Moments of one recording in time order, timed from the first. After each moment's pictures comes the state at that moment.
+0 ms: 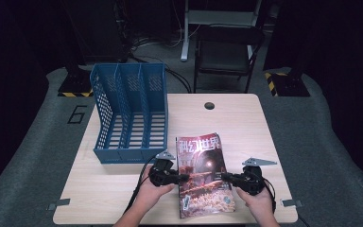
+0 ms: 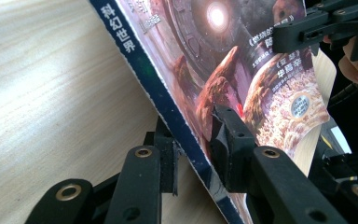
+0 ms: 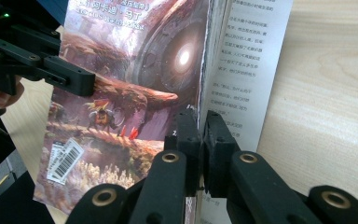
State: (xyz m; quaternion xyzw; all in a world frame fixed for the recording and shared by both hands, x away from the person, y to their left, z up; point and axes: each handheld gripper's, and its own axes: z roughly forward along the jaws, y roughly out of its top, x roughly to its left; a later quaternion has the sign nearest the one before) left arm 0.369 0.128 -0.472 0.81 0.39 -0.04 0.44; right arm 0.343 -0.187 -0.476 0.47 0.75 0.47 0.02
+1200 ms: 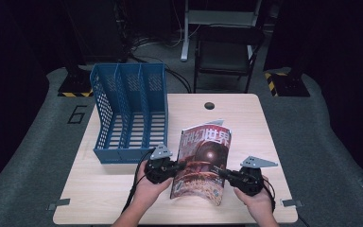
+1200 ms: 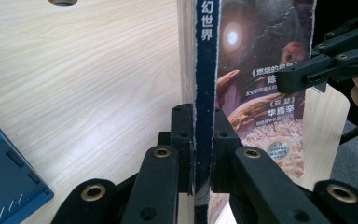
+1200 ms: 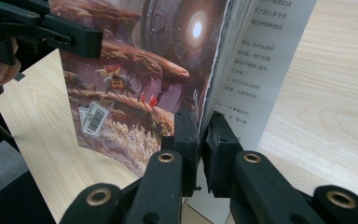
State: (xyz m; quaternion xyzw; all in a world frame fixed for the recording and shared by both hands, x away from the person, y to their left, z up) left arm 0.354 0.131 -0.426 0.80 0.35 0.07 0.48; right arm 0.332 -0.173 -0.449 0.42 0.76 0.49 0.09
